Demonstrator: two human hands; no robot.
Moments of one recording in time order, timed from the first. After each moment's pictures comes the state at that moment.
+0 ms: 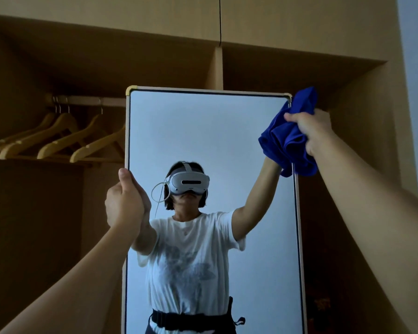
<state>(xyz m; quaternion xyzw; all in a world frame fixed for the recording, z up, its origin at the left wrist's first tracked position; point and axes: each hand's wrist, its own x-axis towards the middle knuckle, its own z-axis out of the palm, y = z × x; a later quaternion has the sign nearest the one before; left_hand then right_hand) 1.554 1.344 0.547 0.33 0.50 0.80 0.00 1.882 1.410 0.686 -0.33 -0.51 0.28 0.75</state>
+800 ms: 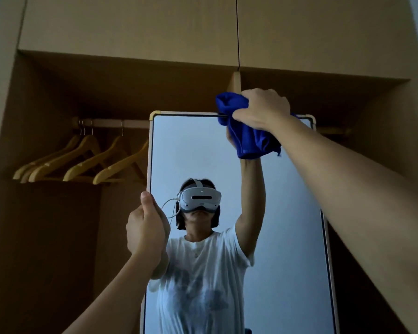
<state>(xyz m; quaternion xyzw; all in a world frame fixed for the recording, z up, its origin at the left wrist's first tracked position) 1.554 1.344 0.545 0.34 0.50 0.80 -0.01 1.771 1.372 0.762 -0.40 -0.73 -0.25 0.50</state>
